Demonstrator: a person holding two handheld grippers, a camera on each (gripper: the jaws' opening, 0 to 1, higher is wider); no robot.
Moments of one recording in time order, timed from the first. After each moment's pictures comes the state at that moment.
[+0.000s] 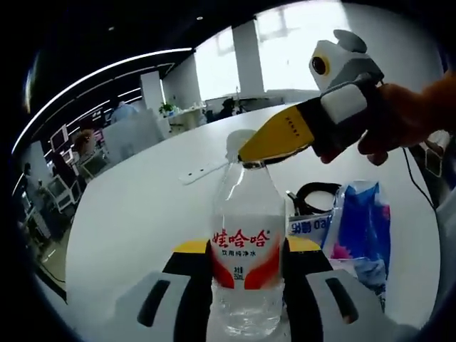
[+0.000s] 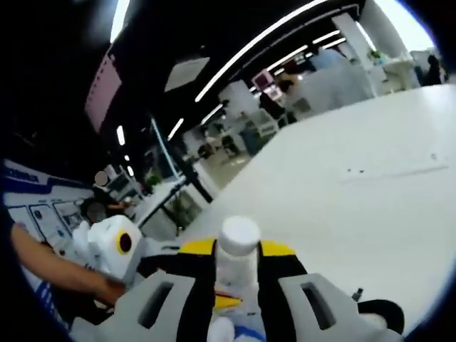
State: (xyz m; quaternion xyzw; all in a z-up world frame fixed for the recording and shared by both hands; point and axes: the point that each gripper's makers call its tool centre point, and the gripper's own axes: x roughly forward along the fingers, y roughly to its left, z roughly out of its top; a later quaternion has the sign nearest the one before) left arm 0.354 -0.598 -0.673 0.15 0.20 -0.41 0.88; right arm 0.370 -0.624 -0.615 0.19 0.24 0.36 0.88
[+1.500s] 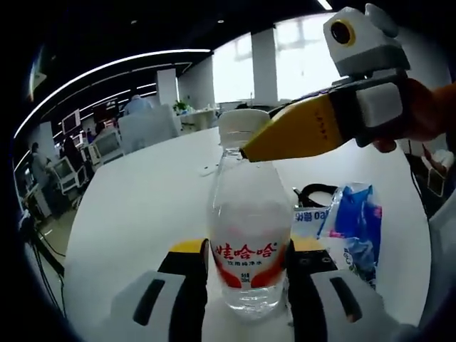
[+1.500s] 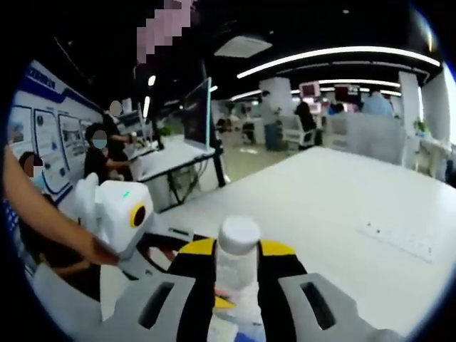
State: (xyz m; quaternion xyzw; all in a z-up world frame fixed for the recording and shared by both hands) left arm 0.339 -0.555 -0.668 0.10 0.21 -0.39 0.89; right arm 0.342 -0.557 -0.590 -0.02 0.20 0.41 0.89
